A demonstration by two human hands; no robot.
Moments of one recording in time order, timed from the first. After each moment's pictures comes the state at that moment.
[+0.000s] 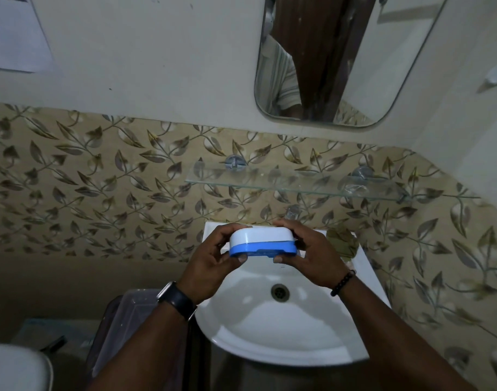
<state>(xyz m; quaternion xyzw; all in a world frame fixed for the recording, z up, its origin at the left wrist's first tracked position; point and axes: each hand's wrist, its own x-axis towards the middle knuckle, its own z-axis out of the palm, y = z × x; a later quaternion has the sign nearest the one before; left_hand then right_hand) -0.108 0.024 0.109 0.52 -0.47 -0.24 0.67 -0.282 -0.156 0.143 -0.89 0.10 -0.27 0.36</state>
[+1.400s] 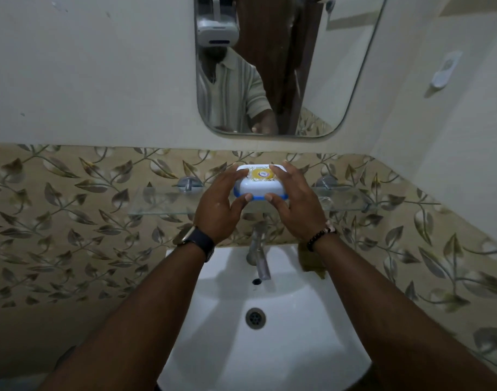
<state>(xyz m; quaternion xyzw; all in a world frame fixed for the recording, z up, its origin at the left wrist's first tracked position) -0.092 -0.148 0.202 0.62 -0.57 0.06 0.53 -0.247 -0.277 0.203 -0.89 0.22 -0.39 0.11</state>
